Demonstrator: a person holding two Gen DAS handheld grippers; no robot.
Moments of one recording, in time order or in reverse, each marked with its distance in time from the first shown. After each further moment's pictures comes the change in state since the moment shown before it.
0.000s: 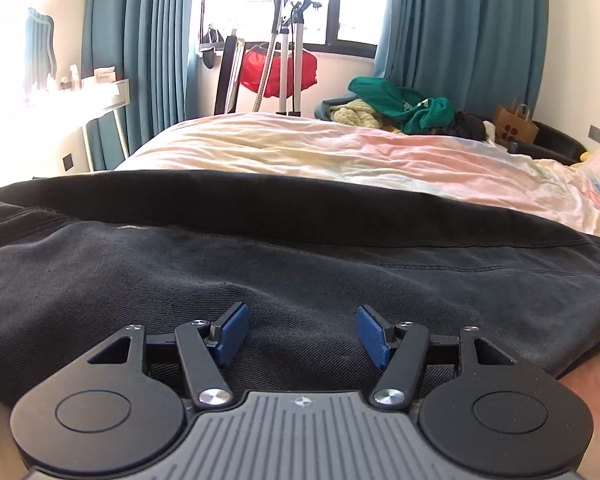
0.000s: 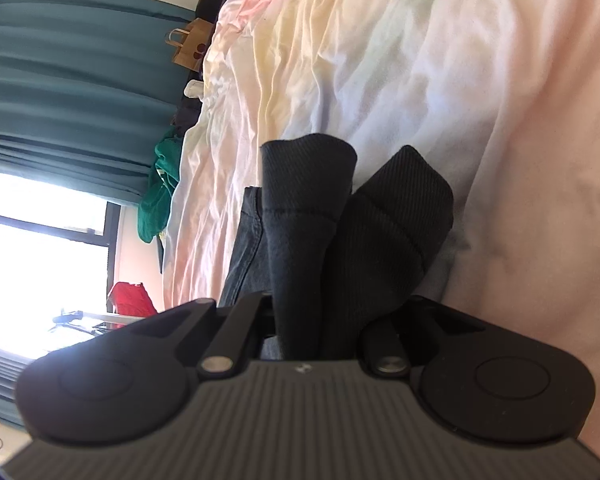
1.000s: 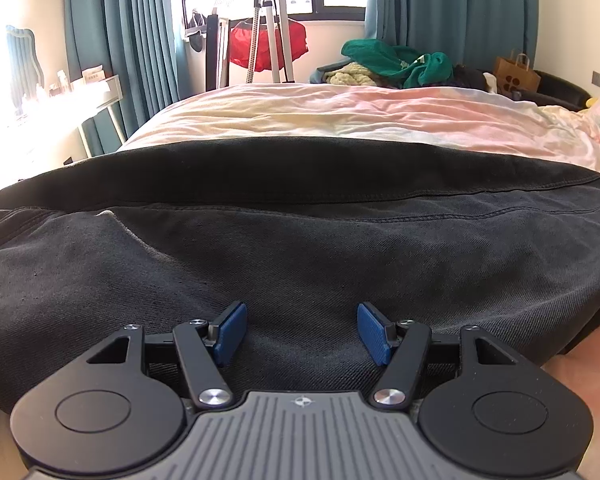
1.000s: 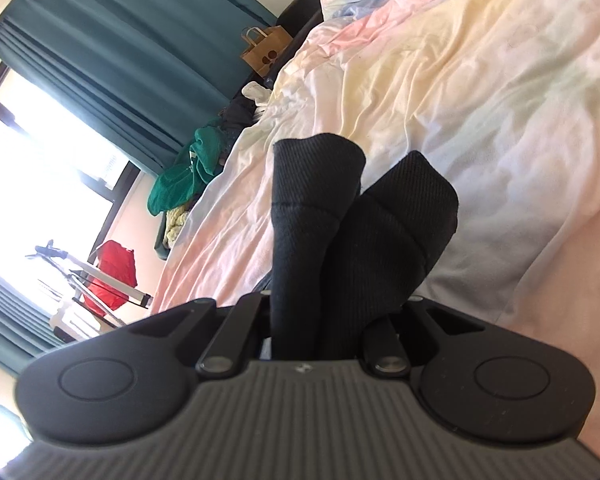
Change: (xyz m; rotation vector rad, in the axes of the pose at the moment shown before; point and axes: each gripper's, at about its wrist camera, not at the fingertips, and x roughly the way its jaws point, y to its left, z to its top) left arm 0.017 -0.021 -0.008 0.097 0.082 0.042; right arm -0.021 0.052 -0.014 -0.375 -0.104 0.008
